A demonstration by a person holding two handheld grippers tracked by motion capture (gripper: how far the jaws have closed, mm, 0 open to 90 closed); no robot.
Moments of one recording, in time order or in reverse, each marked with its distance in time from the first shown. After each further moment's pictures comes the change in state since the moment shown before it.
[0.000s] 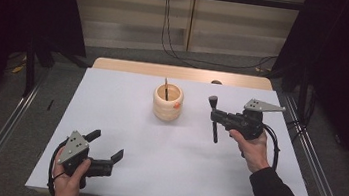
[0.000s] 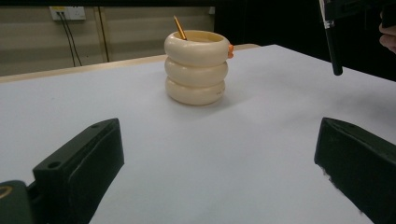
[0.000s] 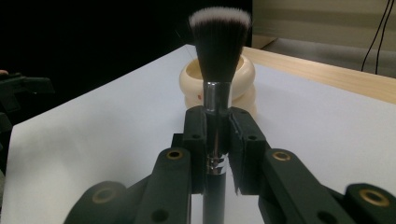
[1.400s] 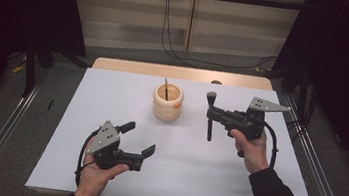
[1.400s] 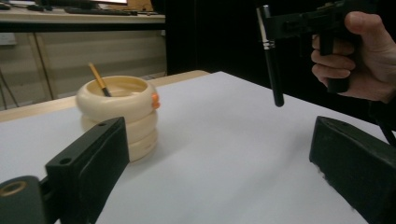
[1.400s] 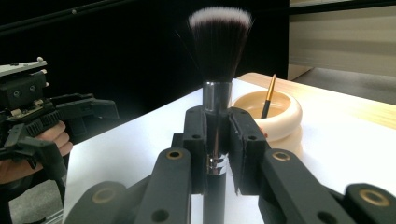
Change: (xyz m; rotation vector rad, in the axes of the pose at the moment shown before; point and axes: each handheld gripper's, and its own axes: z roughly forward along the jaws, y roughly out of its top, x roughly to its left) left arm -0.051 0.045 0.051 -0.078 -0.193 0.042; right arm 0.018 0.014 -0.007 -0.122 0.152 0.003
